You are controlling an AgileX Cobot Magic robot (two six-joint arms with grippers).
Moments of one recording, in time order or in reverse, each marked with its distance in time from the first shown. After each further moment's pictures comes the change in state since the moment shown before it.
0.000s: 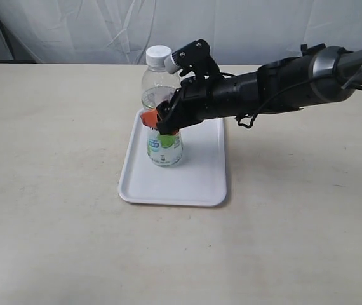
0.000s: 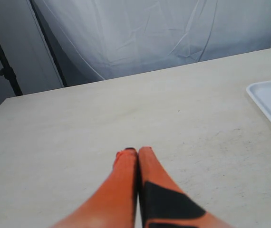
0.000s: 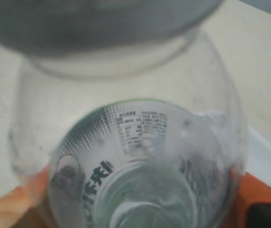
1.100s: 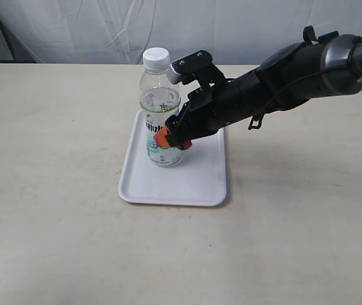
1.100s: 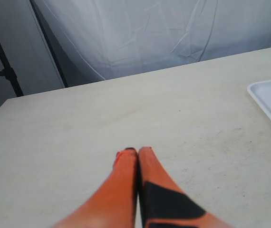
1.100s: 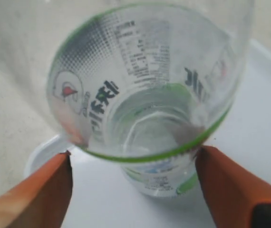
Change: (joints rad) left arm 0.000 0.000 0.000 0.007 0.000 0.000; right arm 0.000 -0.073 0.007 -0.528 -0.025 0.554
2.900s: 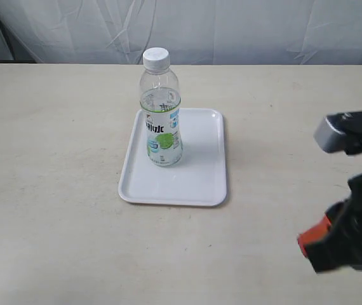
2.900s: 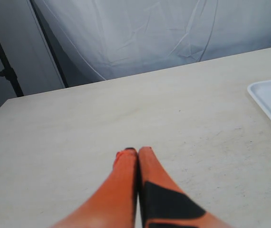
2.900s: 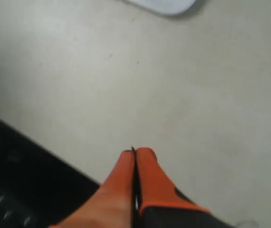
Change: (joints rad) left arm 0.000 0.000 0.000 0.000 0.000 0.000; right arm 0.000 -1.059 0.589 -0.812 0.422 1.268
